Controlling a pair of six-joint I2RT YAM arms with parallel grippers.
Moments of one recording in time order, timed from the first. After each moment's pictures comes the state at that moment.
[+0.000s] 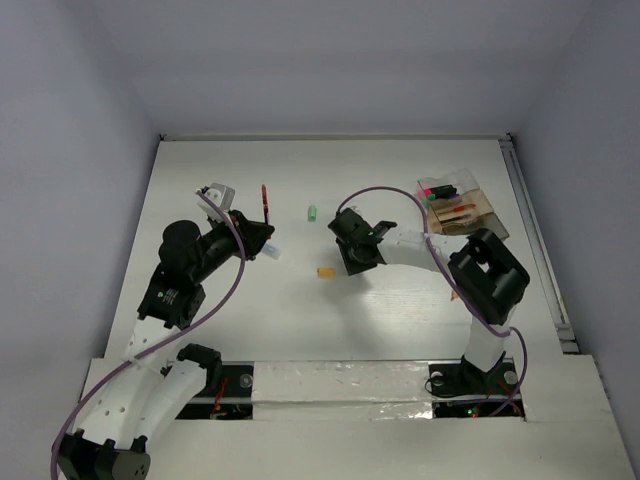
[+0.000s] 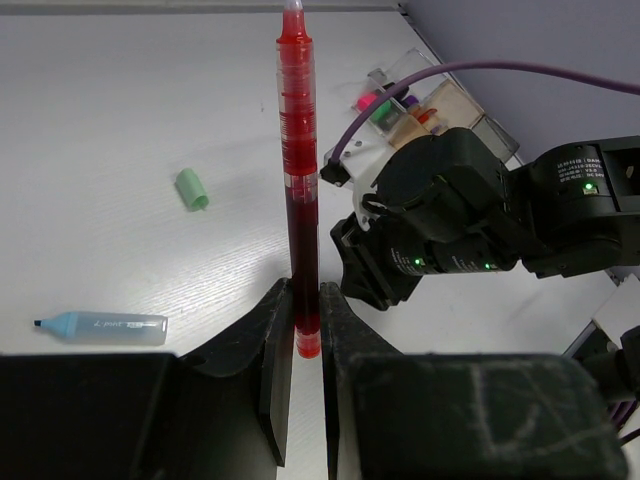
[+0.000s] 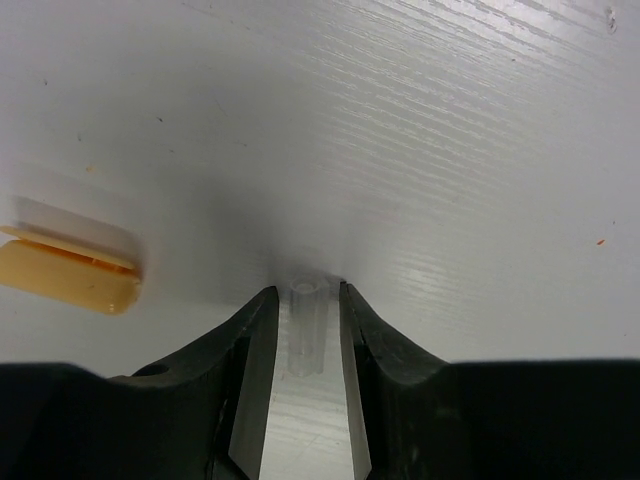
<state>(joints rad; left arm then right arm) -0.30 0.69 0.70 -0.15 0.37 -0.35 0.79 1.84 1.17 -0.48 0.26 0.42</state>
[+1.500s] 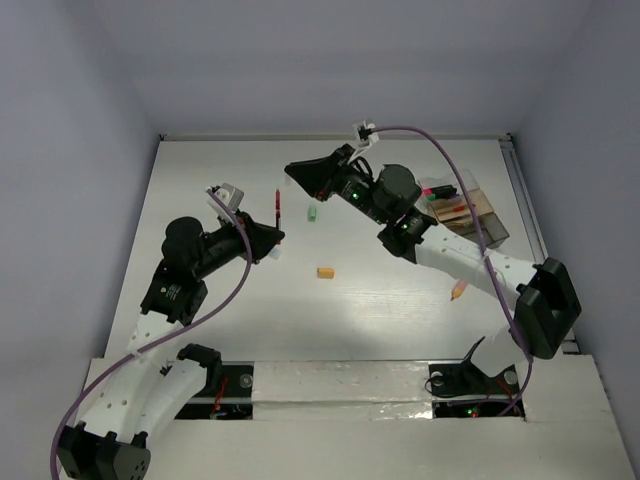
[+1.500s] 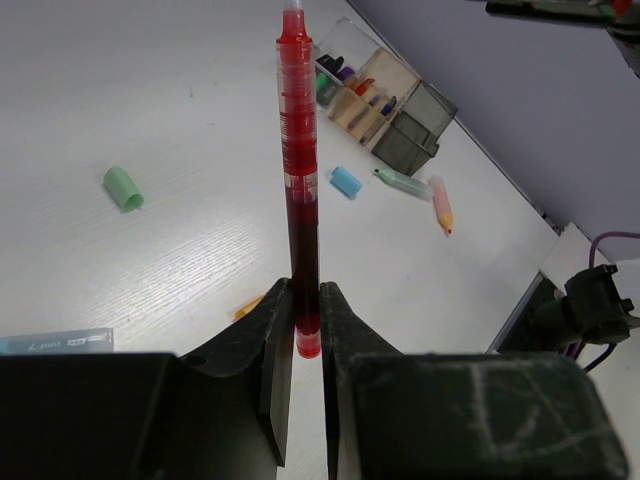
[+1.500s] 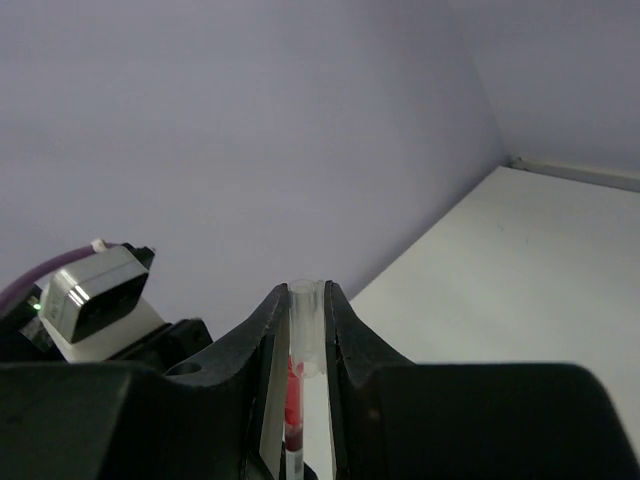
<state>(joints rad) -0.30 0.73 0.70 -0.13 0.52 -0.35 0.81 1.53 1.21 0.60 -0.13 0.61</state>
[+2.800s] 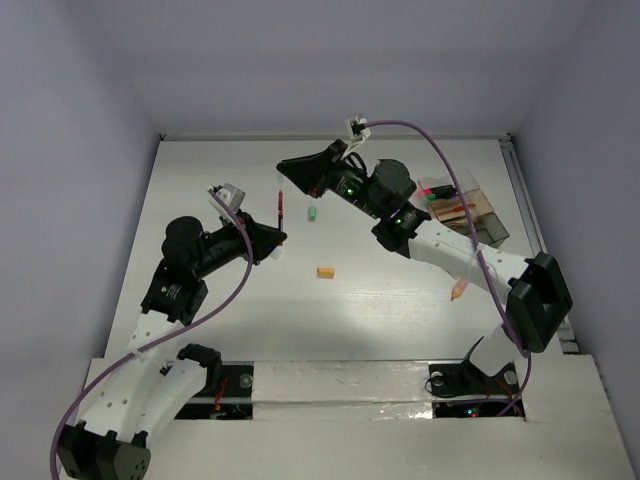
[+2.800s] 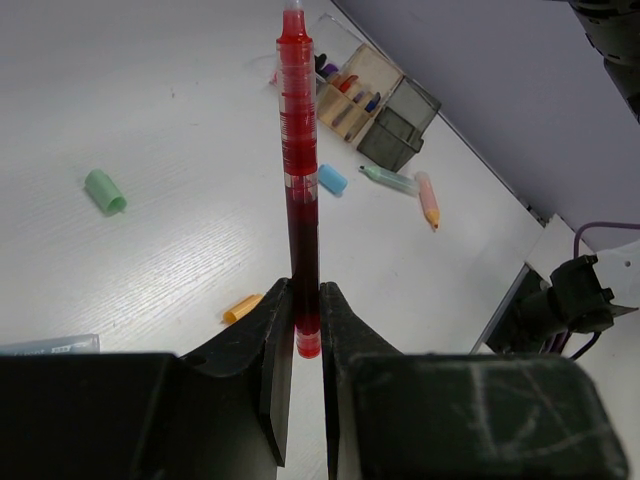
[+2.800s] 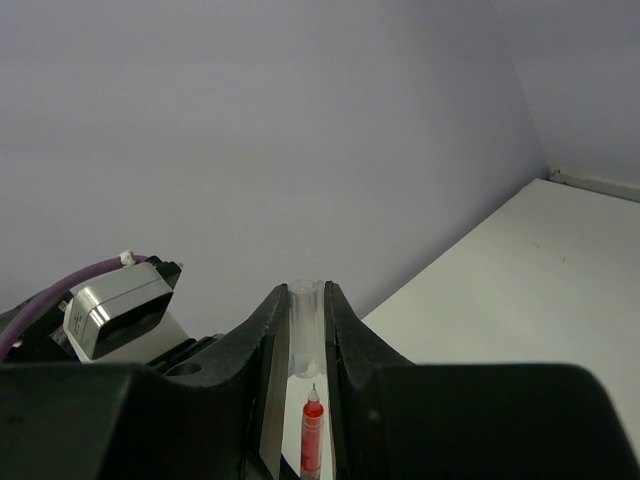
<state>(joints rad) -0.30 0.73 0.70 -0.11 0.57 -0.36 0.81 1.58 1.29 0.63 -0.19 0.64</state>
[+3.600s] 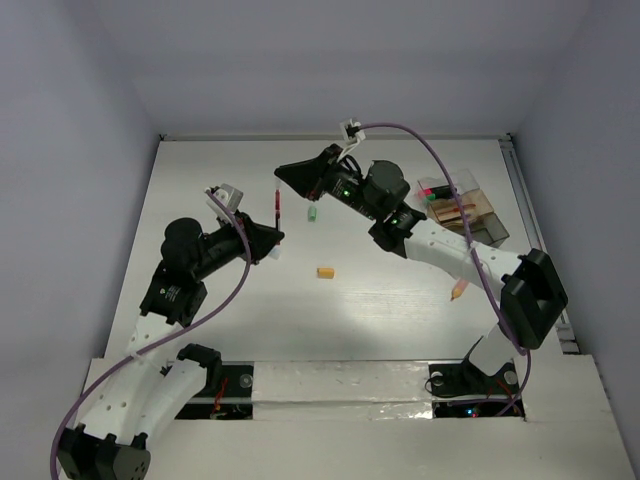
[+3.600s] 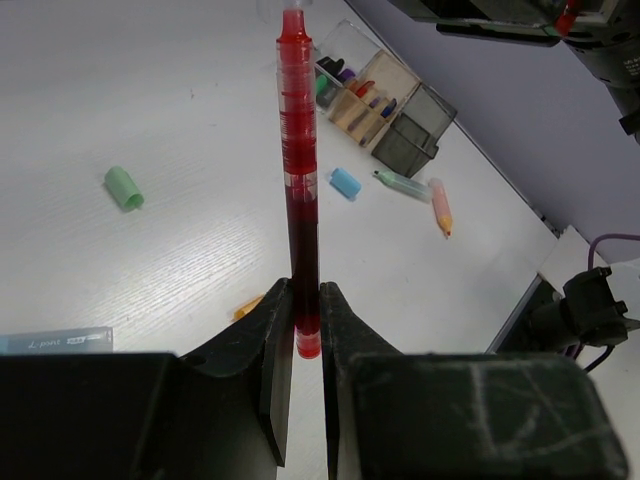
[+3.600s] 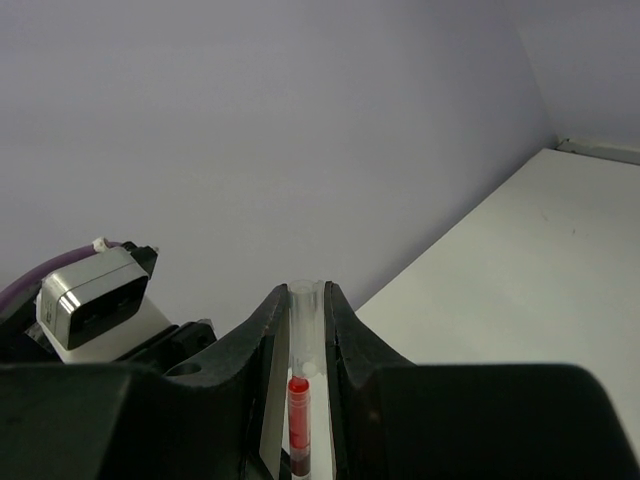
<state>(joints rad) -0.30 0.72 0.70 -0.12 0.53 -0.36 0.81 1.61 1.28 0.62 -0.24 0.67</state>
